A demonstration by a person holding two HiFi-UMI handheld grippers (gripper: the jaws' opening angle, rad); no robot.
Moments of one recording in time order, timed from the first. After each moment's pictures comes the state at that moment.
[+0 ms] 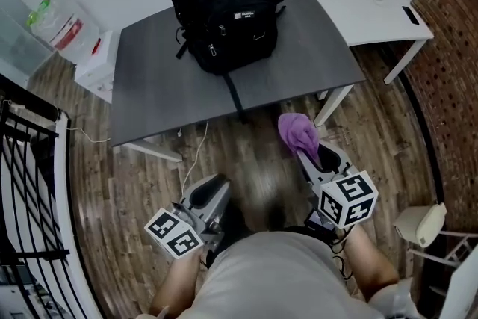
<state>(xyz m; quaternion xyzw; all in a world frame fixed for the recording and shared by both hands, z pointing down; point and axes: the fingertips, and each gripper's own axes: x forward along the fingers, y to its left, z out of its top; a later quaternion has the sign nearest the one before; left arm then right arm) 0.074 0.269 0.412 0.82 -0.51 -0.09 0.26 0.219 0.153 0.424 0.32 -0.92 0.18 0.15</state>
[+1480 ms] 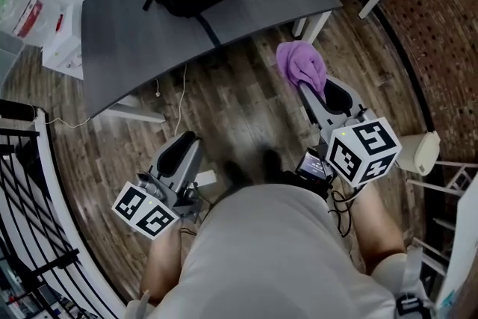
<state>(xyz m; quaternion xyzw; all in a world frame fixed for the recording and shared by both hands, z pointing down) 0.037 0.336 0.391 0.83 -0.48 -0.07 0.26 0.231 0.213 0.382 0.41 -0.89 0.16 0.11</state>
